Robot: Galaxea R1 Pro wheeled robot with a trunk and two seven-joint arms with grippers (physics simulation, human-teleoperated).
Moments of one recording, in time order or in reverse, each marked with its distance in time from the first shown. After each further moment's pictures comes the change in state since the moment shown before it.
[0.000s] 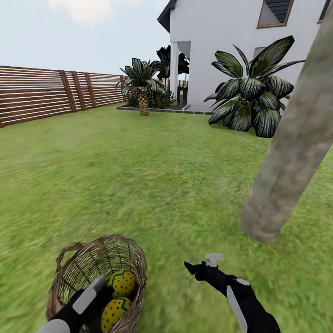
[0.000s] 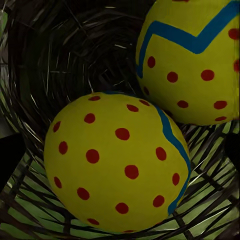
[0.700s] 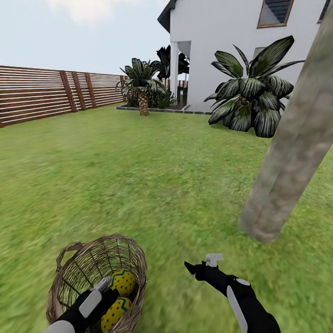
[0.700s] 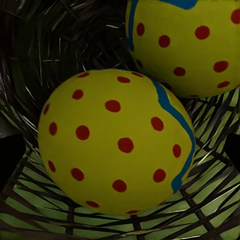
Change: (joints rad) left arm 0.003 -0.032 0.000 0.015 -0.112 0.014 -0.021; right arm 0.000 -0.001 0.000 0.000 0.000 0.000 0.000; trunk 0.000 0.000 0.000
